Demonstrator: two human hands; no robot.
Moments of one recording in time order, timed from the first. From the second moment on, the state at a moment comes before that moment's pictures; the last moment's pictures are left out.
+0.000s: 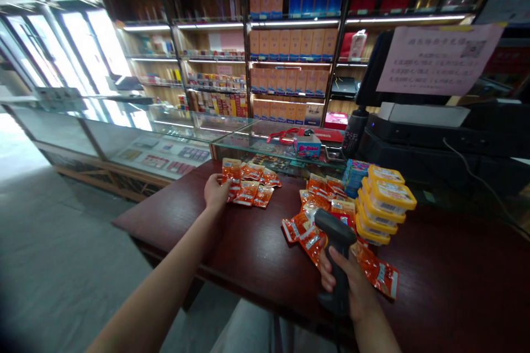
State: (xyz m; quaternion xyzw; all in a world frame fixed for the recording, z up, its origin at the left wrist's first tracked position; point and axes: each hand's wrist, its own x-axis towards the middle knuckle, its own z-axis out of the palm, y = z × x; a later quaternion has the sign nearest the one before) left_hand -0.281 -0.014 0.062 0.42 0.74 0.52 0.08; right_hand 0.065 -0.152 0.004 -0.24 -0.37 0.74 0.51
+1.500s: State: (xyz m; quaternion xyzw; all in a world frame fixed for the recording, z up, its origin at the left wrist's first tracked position) left_hand -0.130 -0.068 0.025 0.92 0.24 0.28 0.12; right_hand 0.066 -0.159 0.012 -0.17 -0.32 0.72 0.60
